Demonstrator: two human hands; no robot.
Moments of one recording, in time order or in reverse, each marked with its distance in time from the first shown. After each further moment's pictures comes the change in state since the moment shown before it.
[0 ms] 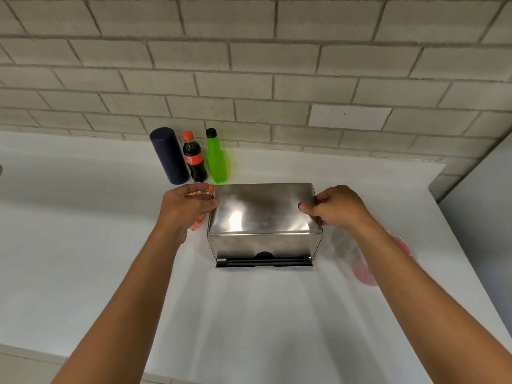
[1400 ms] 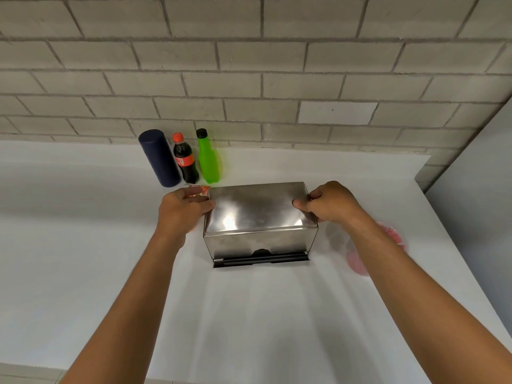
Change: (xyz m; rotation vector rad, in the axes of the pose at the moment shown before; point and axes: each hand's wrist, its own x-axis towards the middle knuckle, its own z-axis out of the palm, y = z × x) left_hand 0.000 -0.006 0.005 0.086 0.016 0.025; right_hand -0.007 -0.006 0.003 -0.121 0.017 0.053
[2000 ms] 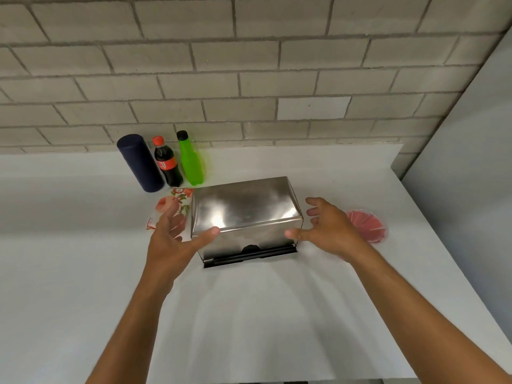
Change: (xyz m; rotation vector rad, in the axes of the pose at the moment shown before) left_hand -0.061 -0.043 -0.010 -0.018 -0.143 0.176; right_hand -0.069 0.041 0.026 0.396 0.001 -0.005
